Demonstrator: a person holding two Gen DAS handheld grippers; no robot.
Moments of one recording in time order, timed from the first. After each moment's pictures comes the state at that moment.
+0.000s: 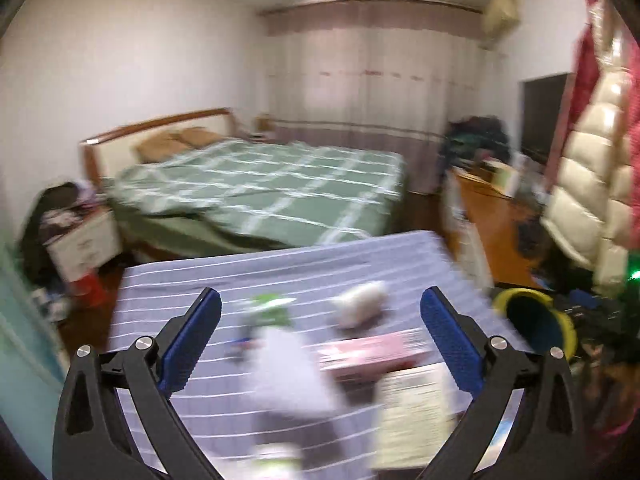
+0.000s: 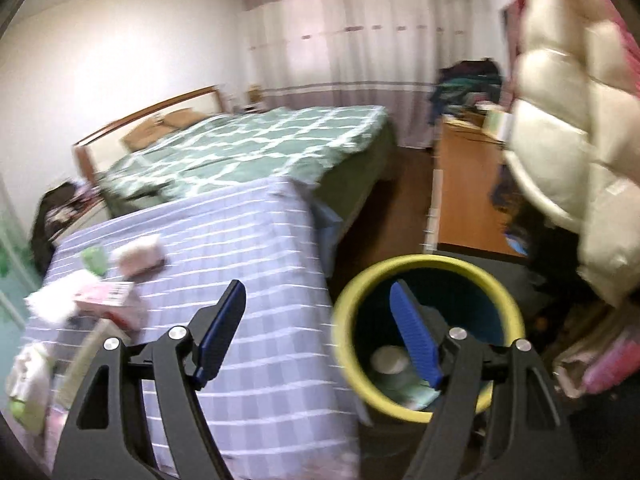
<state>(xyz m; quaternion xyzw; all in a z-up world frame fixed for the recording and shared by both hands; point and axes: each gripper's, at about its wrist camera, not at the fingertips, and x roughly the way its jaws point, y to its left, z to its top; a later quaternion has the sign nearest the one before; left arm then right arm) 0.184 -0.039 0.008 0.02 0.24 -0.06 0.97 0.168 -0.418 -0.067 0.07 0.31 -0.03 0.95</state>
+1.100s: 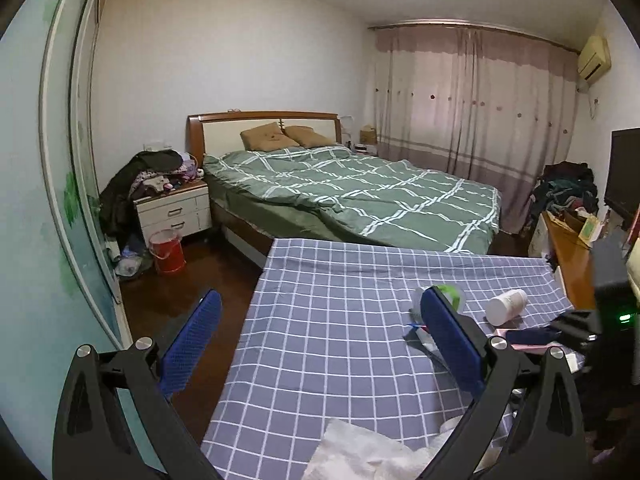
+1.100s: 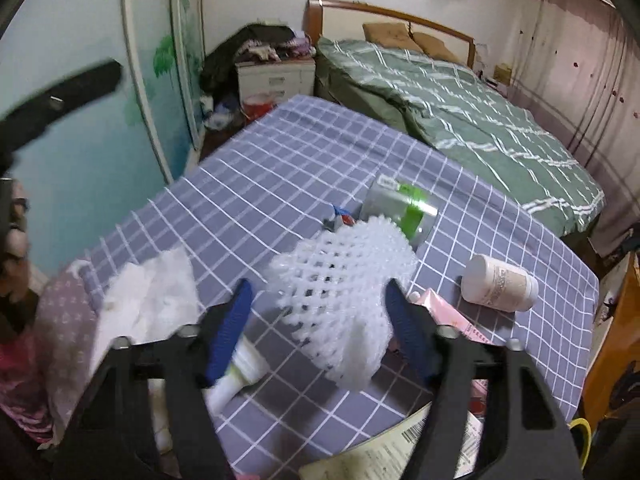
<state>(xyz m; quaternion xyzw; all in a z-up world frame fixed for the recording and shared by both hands) 0.144 0.120 -0.028 -0.04 0.22 0.09 0.97 0.231 -0.063 -0.082 -0.19 0.40 0.31 0.84</state>
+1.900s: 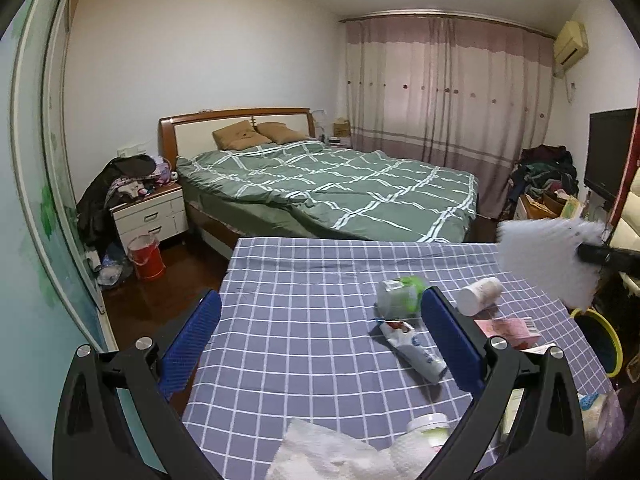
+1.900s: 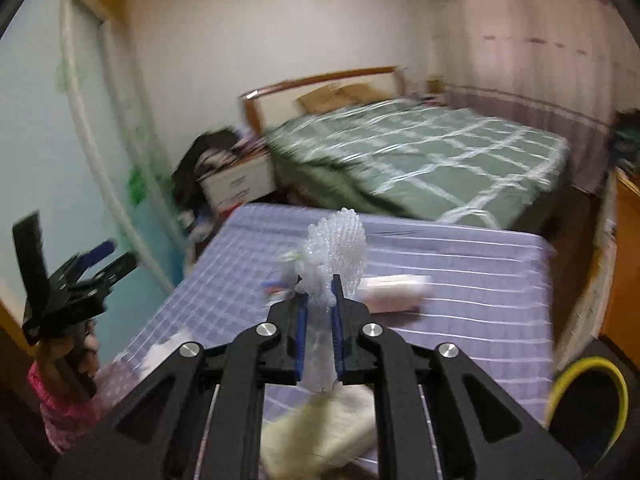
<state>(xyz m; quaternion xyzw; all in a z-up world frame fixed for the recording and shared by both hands) 0.157 0.082 -0.025 -0.02 0.23 0.04 0.97 0.220 -0.245 0.007 0.03 0.31 0.25 0.92</state>
